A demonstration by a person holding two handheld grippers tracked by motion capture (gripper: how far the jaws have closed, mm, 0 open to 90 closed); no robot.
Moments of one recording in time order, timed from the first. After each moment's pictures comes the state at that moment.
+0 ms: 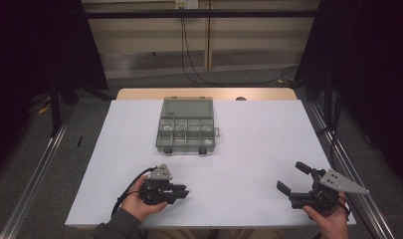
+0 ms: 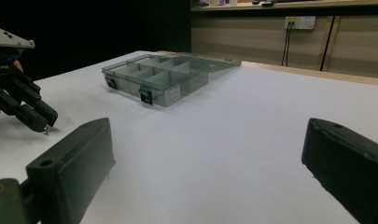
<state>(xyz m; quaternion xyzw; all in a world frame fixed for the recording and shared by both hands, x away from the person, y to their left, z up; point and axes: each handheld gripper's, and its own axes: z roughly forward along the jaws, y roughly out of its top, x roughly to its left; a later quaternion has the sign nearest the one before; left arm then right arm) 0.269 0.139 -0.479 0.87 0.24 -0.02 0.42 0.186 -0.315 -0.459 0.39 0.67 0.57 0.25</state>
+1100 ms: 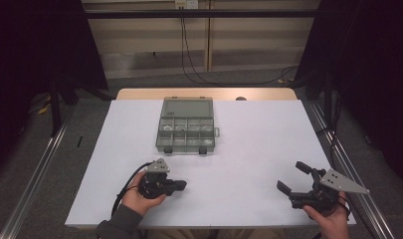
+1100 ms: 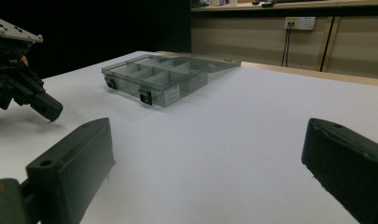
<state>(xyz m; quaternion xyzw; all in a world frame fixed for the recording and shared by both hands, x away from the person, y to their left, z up) 0.284 0.144 -0.473 0.85 0.28 -0.02 0.44 0.186 -0.316 -0.458 0.39 0.67 0.57 0.25</state>
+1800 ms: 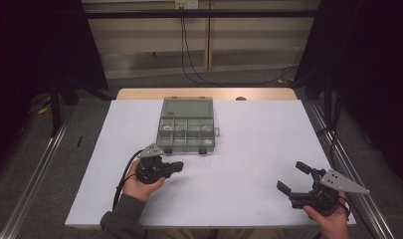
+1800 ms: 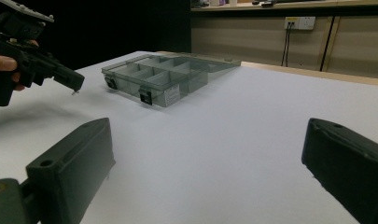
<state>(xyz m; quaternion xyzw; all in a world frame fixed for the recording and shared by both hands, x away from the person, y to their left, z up) 0.312 0.148 -0.459 0.81 0.33 0.02 0.49 0.186 -0.316 -0.458 0.40 0.67 0.57 0.25</state>
